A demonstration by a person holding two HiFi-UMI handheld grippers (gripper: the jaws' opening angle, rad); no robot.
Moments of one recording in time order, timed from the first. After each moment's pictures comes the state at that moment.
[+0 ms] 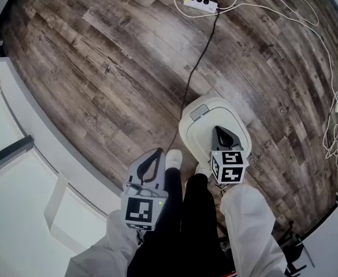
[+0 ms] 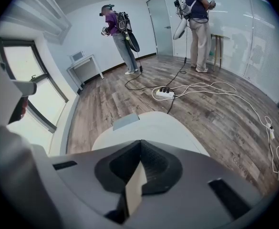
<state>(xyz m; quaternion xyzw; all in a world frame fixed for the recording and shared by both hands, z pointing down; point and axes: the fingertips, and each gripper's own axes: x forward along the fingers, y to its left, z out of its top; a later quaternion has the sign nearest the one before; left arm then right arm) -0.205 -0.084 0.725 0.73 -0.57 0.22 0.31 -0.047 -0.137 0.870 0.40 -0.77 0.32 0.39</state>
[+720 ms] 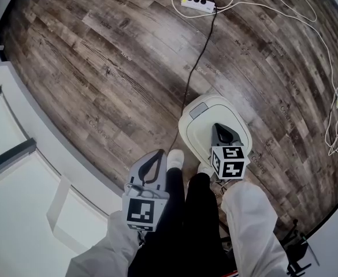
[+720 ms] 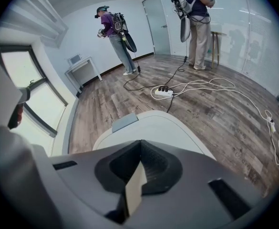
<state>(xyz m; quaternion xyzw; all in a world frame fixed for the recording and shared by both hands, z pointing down) -0.194 -0.078 0.718 0.74 -0.56 0.23 0.30 -0.045 -0.138 0.871 0.41 -0.76 0.34 0.37</state>
